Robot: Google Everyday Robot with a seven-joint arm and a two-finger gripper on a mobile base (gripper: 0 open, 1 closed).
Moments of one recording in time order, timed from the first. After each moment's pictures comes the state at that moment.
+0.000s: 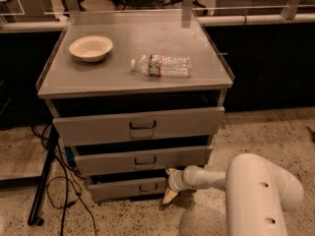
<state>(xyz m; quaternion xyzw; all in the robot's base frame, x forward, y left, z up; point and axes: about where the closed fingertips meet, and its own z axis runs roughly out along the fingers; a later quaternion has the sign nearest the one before) 0.637 -0.044 0.209 -0.68 0.65 0.06 0.32</state>
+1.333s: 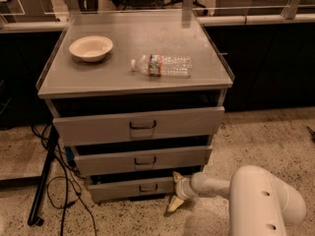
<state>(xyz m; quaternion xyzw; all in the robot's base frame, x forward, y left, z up) 0.611 -0.082 0.157 -0.64 0.70 0.10 0.30</state>
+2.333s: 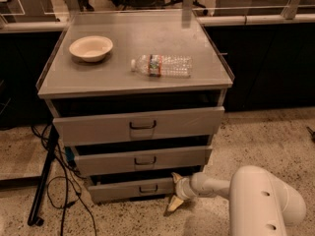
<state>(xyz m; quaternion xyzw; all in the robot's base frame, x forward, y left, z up) 0.611 -0.082 0.157 -0.64 0.70 0.10 0.30</state>
